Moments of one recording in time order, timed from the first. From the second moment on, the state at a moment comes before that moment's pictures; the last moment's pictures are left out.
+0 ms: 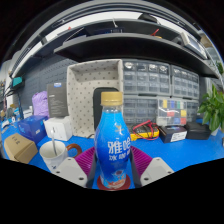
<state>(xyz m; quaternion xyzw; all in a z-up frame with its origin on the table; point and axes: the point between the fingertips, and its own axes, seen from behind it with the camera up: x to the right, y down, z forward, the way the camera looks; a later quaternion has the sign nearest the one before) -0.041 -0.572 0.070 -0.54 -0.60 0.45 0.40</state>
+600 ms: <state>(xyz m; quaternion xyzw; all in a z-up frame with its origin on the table) 0.093 -0.622 0.098 -0.58 -0.63 0.36 0.36</state>
